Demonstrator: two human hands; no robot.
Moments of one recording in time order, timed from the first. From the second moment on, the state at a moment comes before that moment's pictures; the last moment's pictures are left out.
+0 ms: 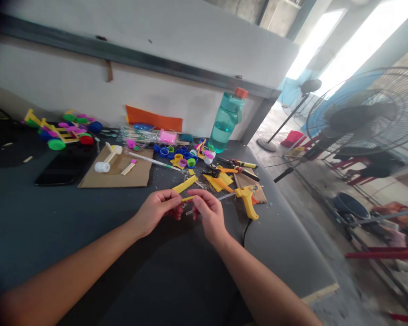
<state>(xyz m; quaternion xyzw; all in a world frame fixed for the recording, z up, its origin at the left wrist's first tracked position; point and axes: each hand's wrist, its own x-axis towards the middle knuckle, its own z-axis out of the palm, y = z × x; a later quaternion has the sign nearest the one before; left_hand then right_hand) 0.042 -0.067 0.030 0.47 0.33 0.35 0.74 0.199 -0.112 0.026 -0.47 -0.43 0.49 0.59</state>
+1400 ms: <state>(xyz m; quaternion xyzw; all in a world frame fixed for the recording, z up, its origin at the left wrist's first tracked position) 0.042 -0.066 0.028 0.53 0.34 0.37 0.68 0.201 -0.108 0.026 -0.54 -0.48 0.41 0.55</state>
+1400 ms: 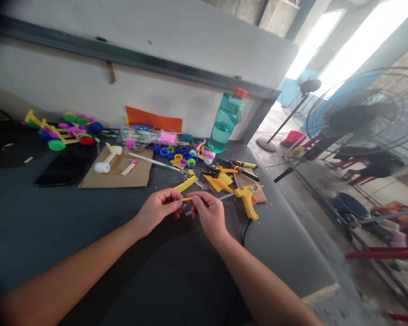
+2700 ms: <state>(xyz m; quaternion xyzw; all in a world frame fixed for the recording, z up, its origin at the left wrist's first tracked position) 0.042 -0.067 0.030 0.58 0.38 0.37 0.62 0.195 -0.111 0.028 -0.57 -0.47 0.42 0.53</state>
